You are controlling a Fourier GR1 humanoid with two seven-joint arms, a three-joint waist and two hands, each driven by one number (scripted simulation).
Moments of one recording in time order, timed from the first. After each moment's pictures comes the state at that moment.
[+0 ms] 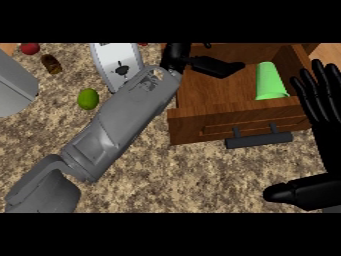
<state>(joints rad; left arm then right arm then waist) -1.33 0.00 -0.55 -0.38 0.56 0.46 -0.32 -0.15 -0.10 -0.07 -2.00 -0.19 0.19 0.12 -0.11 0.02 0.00</state>
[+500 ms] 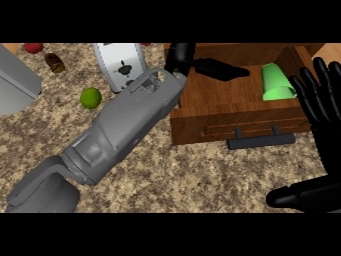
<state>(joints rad) -1.31 0.00 -0.57 -0.46 0.69 0.47 -0.39 -0.16 -0.08 -0.07 -2.02 -0.24 0.19 0.15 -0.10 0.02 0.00</state>
